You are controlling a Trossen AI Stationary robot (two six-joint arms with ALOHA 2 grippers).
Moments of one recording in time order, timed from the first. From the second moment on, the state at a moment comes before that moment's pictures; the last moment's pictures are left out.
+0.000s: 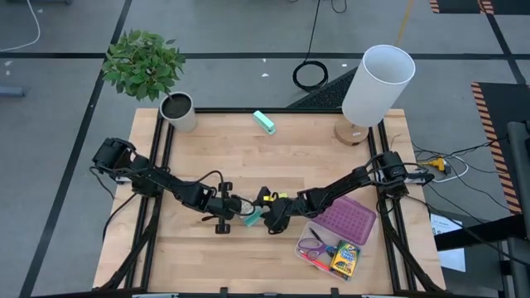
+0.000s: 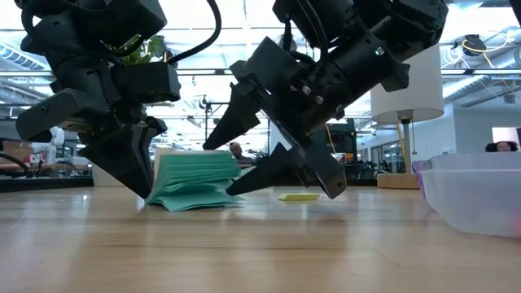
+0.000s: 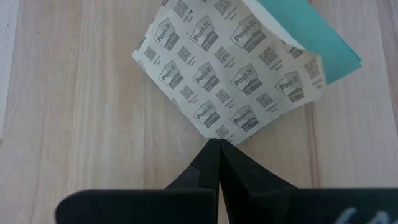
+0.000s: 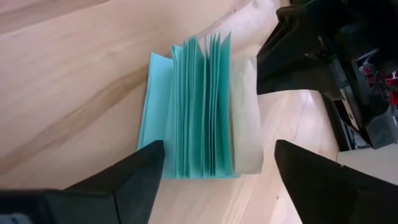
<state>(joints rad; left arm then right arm) -0.33 1.62 0.72 -0.18 -0.19 -0.24 0.25 2.01 1.03 0.36 0.26 -0.88</state>
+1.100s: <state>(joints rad) -0.32 1.62 0.72 -0.16 -0.20 -0.24 0.25 2.01 1.03 0.49 0.26 -0.97</state>
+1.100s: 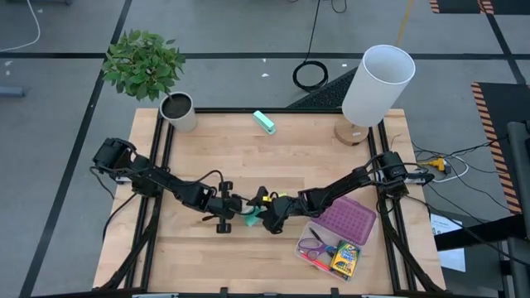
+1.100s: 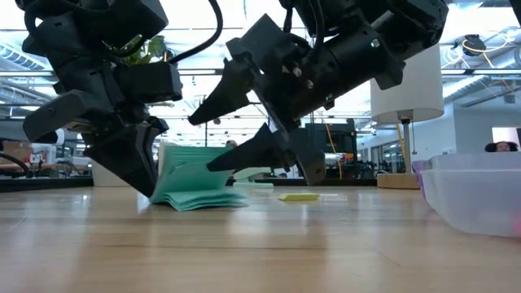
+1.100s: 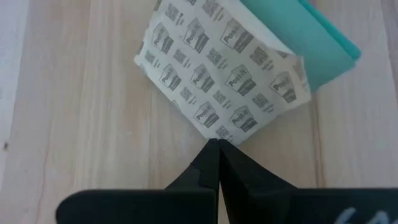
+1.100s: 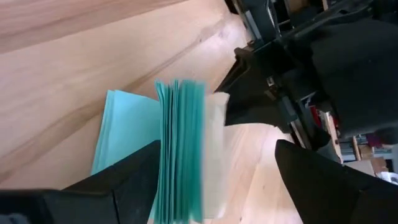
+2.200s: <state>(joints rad) -0.32 1.62 0.72 -0.12 -0.21 -0.20 0.22 2.01 1.03 0.44 0.15 -0.98</state>
